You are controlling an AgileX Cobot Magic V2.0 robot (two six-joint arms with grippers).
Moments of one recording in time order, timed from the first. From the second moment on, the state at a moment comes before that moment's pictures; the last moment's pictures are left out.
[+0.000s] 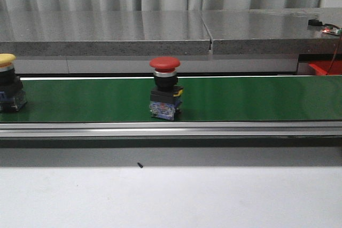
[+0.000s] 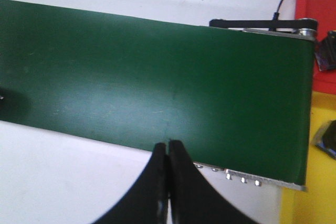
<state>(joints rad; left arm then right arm) -0.18 0.45 -0.63 -0.13 0.74 -0.01 0.08 1.18 -1.07 0.13 0.87 -0.08</state>
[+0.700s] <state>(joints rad) -0.18 0.45 -0.63 -0.13 0.74 -0.01 0.28 1.56 -1.32 0.30 0.99 -0.51</state>
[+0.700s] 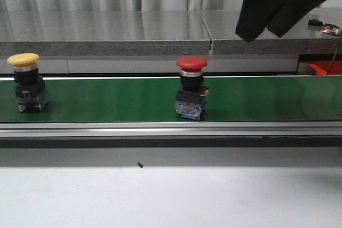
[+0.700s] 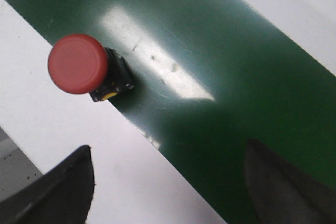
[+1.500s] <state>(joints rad) -0.18 0.45 -0.63 -0.13 0.75 -0.01 0.29 1.71 -1.32 0.48 0.94 -0.75</state>
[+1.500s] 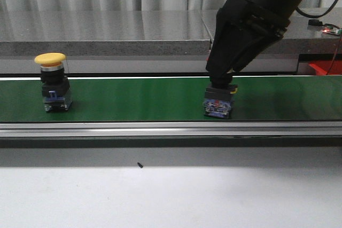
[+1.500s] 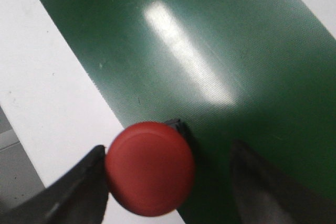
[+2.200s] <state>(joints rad) -0.18 0.45 -0.63 -0.13 0.75 -0.01 0.15 1.56 -1.32 0.32 0.91 -0.45</state>
